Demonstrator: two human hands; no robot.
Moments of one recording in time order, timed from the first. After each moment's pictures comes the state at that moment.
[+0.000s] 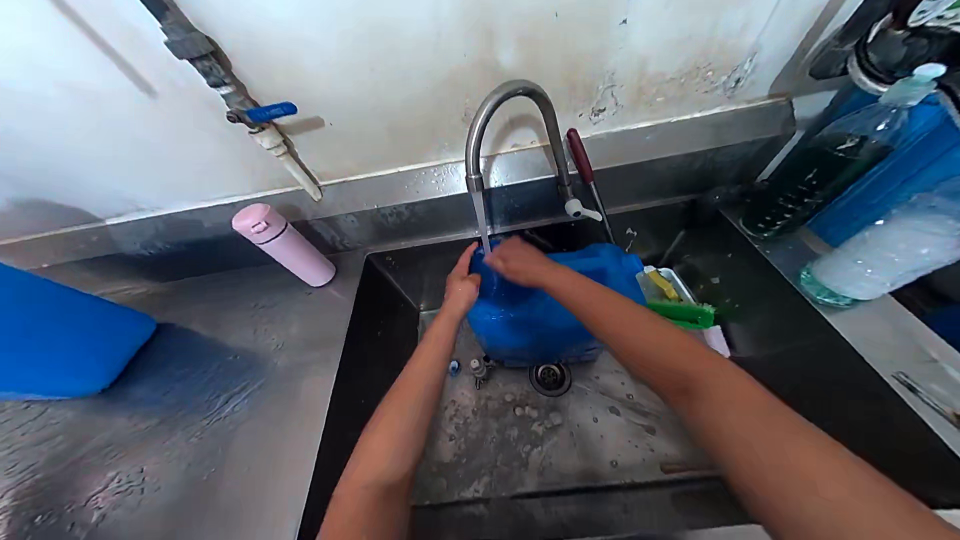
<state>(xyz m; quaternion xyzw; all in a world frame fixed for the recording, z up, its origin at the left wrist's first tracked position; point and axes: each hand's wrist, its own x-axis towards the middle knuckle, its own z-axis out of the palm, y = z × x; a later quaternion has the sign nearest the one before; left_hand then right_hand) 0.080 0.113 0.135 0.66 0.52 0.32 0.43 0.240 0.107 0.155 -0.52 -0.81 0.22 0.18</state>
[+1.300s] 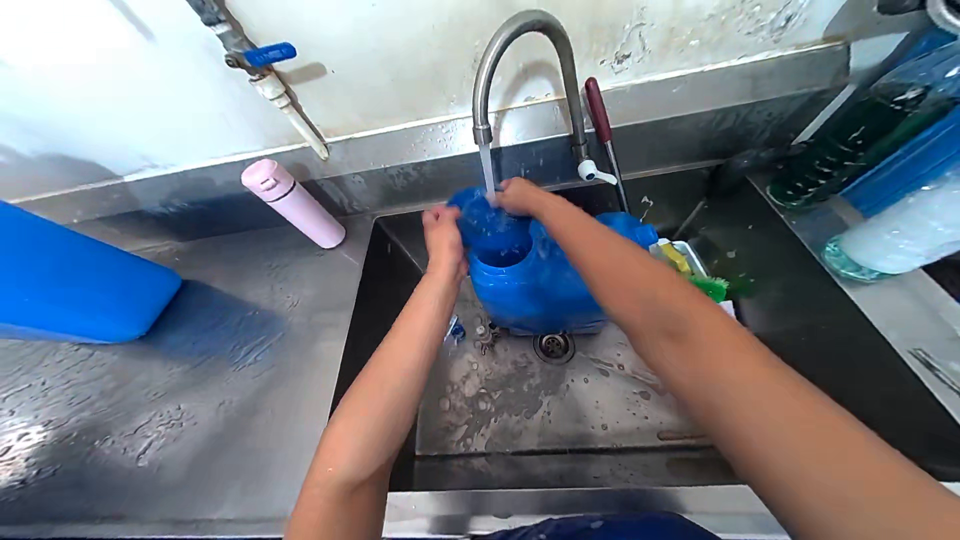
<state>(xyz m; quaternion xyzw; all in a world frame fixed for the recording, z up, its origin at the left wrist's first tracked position) 0.100 0.069 0.211 0.44 0.58 0.50 0.46 0.236 0.145 0.196 -0.62 -0.66 0.38 0.20</state>
